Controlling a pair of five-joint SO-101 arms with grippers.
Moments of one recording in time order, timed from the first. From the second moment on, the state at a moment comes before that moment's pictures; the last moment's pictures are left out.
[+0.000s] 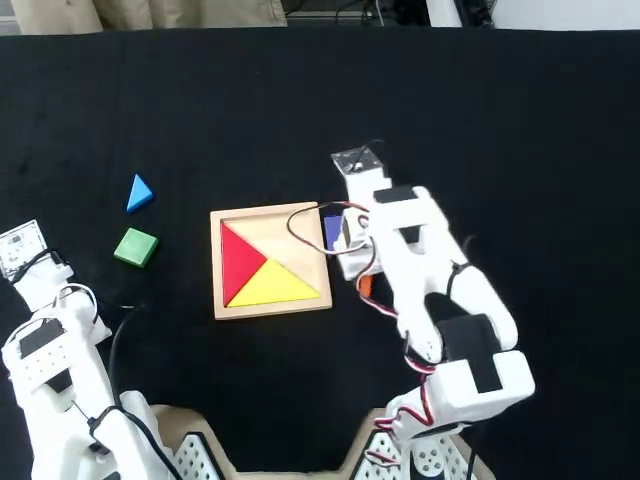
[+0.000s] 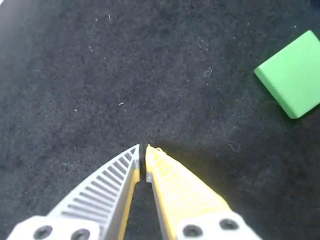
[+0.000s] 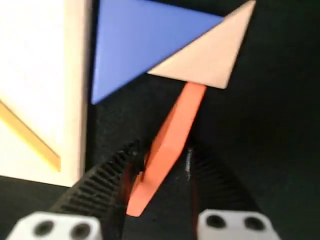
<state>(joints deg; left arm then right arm) -41.0 -44.1 76.7 37.3 -7.0 -10.0 4.8 31.8 60.3 7.1</state>
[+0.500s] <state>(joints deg) -41.0 -44.1 76.7 37.3 -7.0 -5.3 -7.2 36.5 61.7 8.5</state>
